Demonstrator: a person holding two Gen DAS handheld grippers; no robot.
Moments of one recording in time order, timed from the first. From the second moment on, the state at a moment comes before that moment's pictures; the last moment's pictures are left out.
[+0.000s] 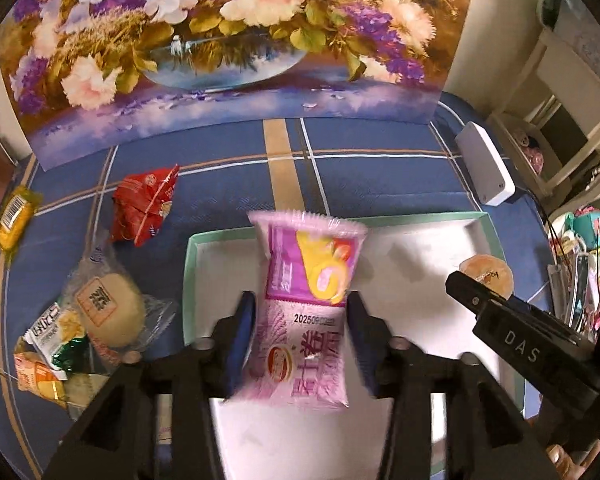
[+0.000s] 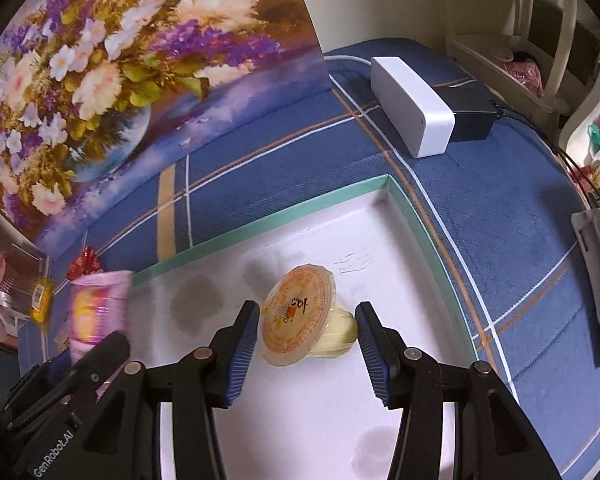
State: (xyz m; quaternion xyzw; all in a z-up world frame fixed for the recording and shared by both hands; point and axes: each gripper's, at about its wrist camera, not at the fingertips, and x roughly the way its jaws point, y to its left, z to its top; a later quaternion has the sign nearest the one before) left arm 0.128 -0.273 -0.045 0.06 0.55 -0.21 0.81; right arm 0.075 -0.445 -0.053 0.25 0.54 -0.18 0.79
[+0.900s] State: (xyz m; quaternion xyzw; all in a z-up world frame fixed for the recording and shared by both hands) left arm 0.101 -0.174 -0.013 0.02 0.51 -0.10 0.86; right arm 0.056 -0.410 -0.020 0.26 0.49 -0.14 0.82
